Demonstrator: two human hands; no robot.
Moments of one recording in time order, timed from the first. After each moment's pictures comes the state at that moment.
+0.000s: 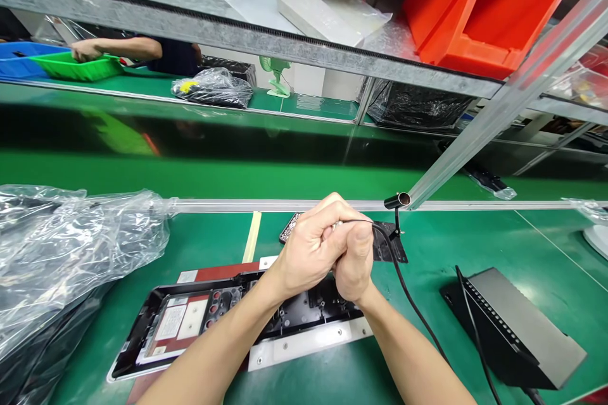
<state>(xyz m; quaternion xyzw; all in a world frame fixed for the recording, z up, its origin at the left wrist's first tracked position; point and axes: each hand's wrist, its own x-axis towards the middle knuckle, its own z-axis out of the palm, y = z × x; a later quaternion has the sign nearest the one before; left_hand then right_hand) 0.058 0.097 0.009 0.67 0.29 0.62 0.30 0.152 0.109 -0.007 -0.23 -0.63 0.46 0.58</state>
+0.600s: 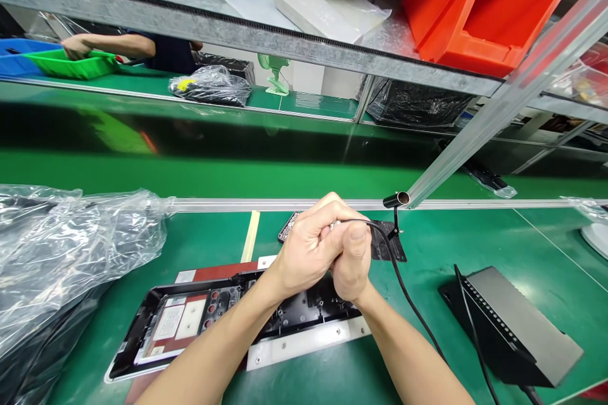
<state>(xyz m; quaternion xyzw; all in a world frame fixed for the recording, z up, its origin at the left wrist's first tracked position) 0.058 0.096 0.006 0.66 0.29 0.62 0.30 0.152 0.110 -0.006 -0.24 -0.64 0.44 0.58</state>
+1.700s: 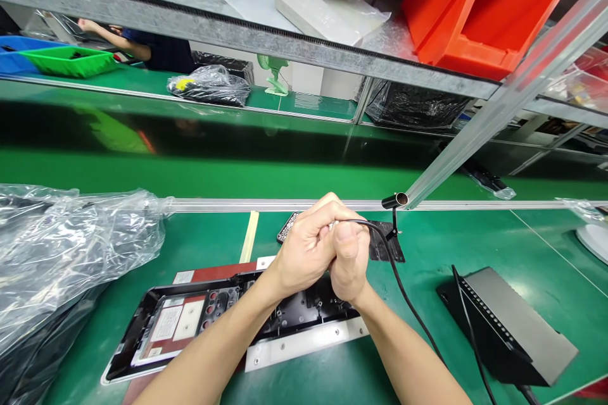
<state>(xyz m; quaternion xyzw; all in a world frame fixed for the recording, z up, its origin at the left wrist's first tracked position) 0.058 0.099 0.002 0.66 0.29 0.63 0.31 0.152 0.109 -0.006 -0.28 -0.64 0.43 0.57</state>
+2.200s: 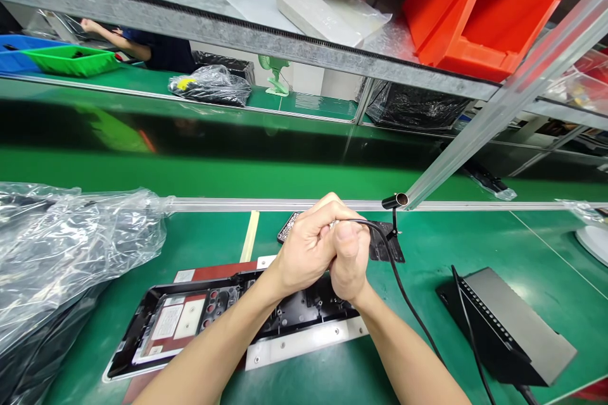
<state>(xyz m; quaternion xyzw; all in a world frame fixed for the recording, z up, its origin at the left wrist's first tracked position) 0.058 0.099 0.002 0.65 0.29 0.63 0.31 0.152 0.109 -0.006 -0.27 -0.65 0.43 0.57</state>
